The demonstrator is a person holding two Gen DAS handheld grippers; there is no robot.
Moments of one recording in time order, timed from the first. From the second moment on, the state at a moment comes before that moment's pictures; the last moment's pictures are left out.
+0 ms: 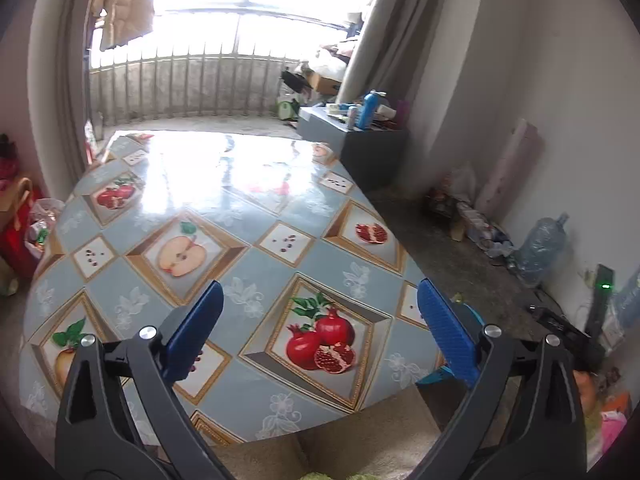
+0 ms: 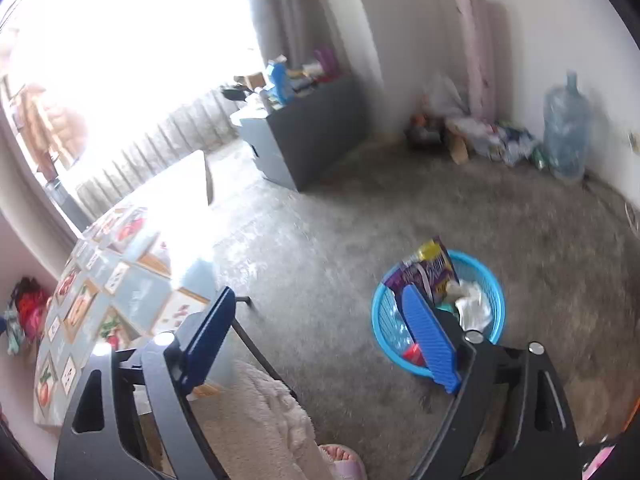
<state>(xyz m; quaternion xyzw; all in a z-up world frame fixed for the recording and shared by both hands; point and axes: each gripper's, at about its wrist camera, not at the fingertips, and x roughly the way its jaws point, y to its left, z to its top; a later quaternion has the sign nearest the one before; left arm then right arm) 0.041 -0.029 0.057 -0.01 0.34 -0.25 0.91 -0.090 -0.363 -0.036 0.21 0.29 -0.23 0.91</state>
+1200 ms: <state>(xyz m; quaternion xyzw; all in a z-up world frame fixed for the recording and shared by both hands) 0.024 -0.001 -0.010 0.05 0.47 -0.05 0.88 -0.062 -0.216 -0.034 0.05 0.45 -0.25 0.86</state>
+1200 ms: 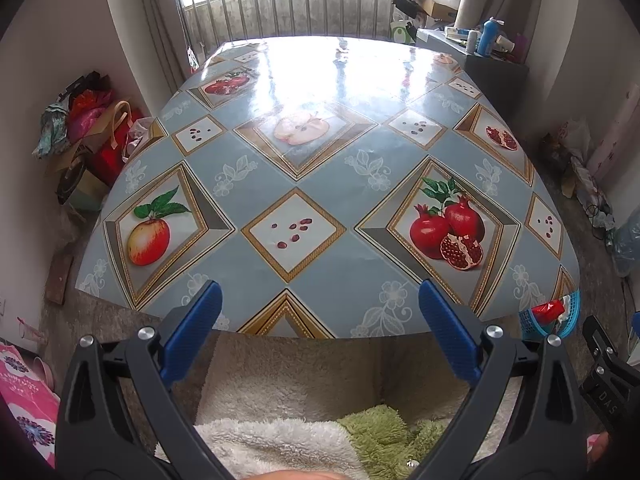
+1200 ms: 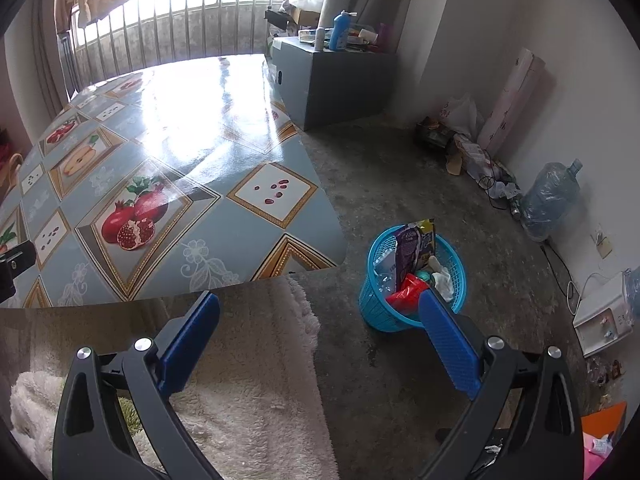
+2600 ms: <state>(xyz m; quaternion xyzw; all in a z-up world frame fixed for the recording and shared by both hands) 0.016 -0.010 -0.002 0.05 0.47 -0.07 0.88 -0.070 -0.222 -0.020 0.06 0.43 -0.26 0.86</state>
